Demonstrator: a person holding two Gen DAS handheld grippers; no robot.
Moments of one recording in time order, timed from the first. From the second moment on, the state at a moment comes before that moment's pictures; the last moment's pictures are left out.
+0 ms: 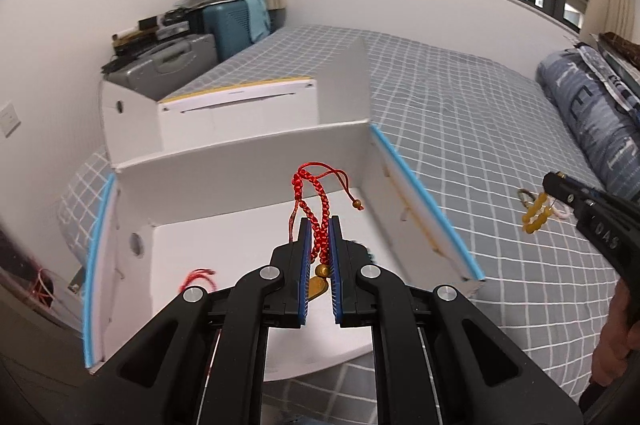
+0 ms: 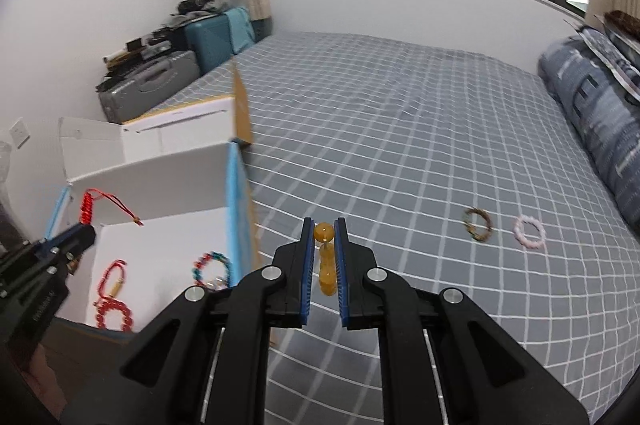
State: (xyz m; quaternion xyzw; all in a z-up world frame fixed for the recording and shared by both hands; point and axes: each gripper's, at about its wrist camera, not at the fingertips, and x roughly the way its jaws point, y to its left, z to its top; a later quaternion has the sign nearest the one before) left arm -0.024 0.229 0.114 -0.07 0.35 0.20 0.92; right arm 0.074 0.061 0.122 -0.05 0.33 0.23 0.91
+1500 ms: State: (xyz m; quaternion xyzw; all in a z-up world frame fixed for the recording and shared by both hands) left arm -0.050 0.348 0.053 -0.13 0.41 0.28 0.86; right arm 0.061 0.230 0.055 -0.10 0.42 0.34 0.83
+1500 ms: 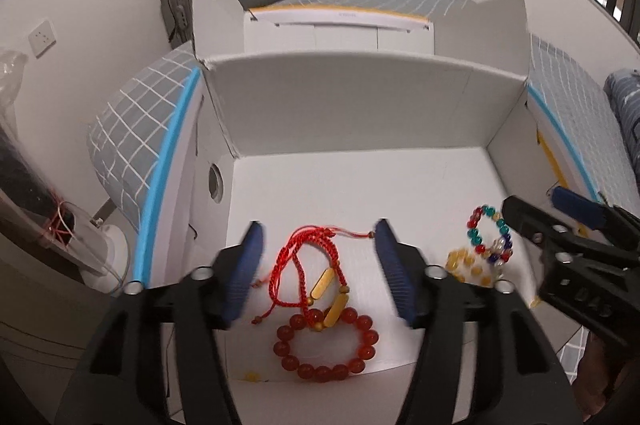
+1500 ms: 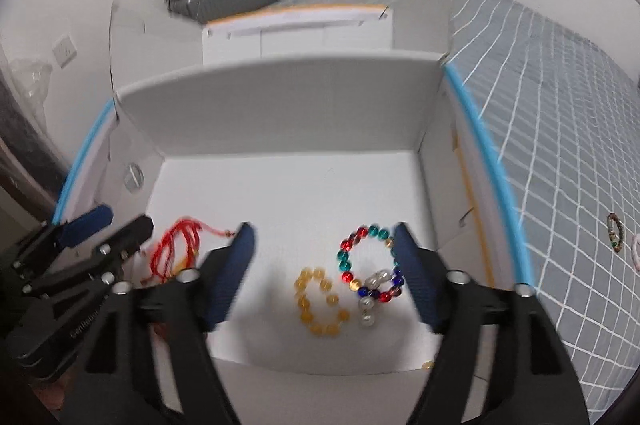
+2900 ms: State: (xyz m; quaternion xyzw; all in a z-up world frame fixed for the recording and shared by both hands) left arm 0.026 0.134 0.096 -0.04 0.36 0.13 0.92; right arm 0.089 -0.052 0.107 -0.02 0.34 0.12 0.93
